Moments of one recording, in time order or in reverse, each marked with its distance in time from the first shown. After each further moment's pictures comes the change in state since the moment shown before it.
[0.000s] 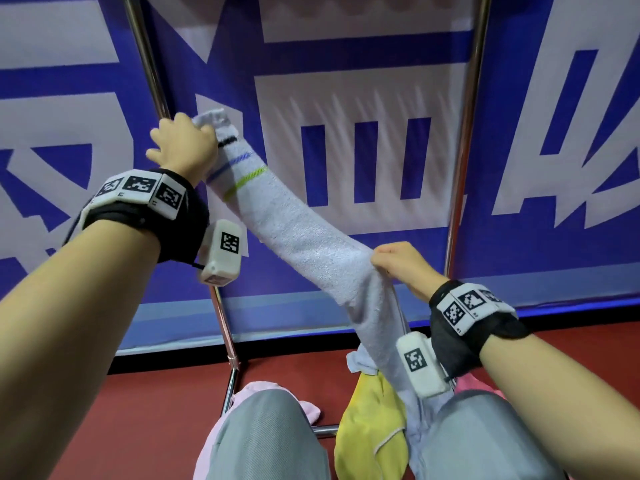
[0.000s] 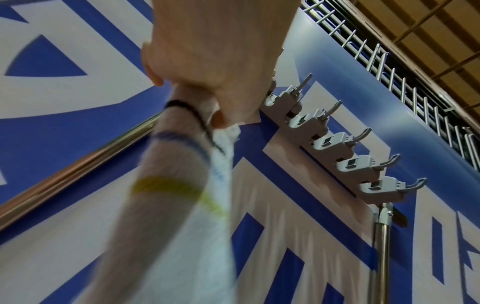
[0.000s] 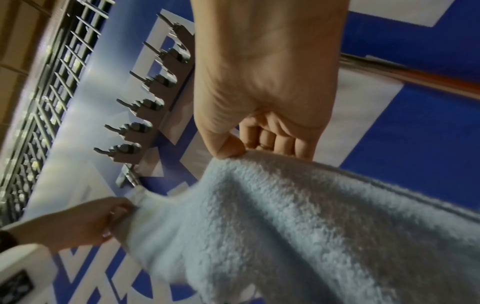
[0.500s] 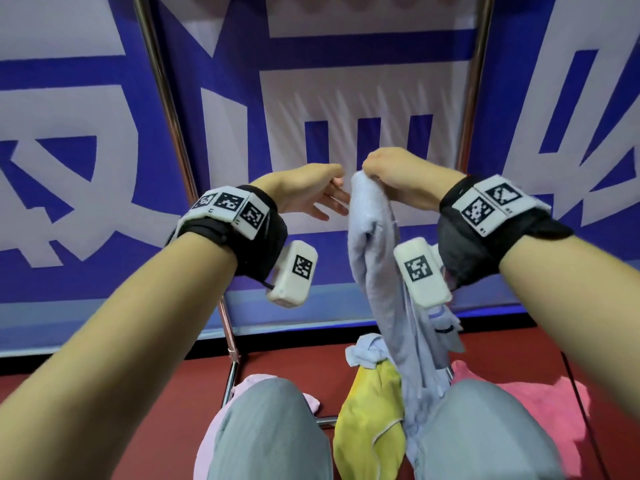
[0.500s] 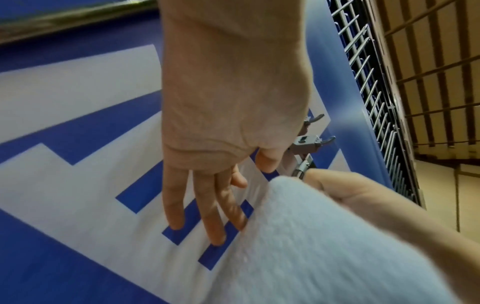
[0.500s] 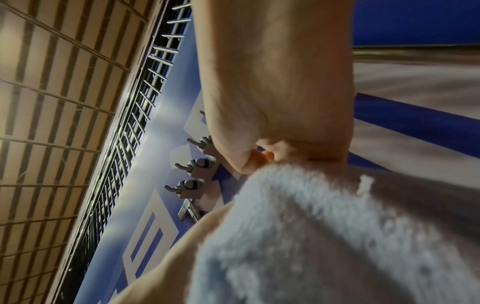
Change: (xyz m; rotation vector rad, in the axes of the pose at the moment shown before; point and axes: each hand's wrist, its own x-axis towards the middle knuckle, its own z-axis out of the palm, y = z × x) left_hand -0.087 0.054 0.032 -0.467 -1.188 0.161; right_hand -0.004 -0.131 -0.031 -0.040 -0.078 -0.081
